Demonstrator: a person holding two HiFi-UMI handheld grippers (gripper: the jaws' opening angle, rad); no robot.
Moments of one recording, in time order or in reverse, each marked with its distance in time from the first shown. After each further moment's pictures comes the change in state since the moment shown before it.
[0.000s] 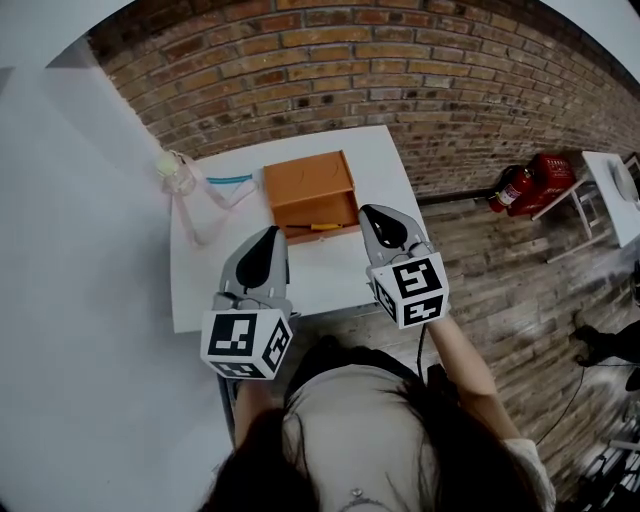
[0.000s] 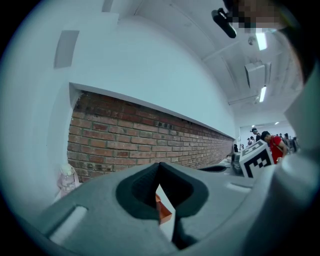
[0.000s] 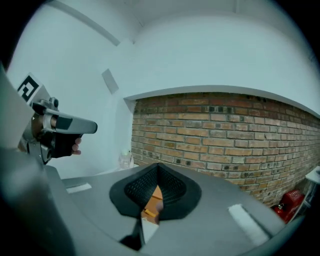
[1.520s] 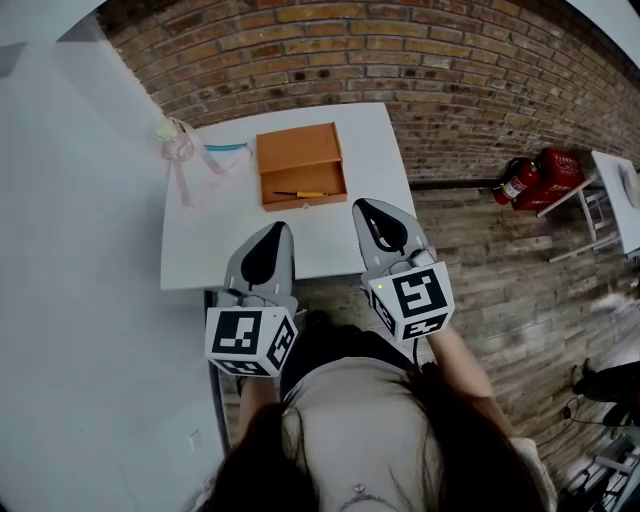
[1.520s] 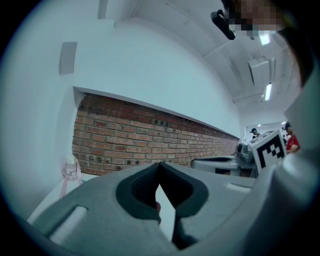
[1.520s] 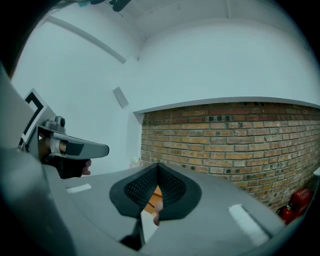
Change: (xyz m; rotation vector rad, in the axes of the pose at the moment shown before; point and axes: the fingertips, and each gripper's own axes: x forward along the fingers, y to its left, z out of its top) left arm -0.033 -0.089 -0.023 -0.026 0.020 0.068; right arm -0.093 0.003 0.011 0.013 -0.104 0.099
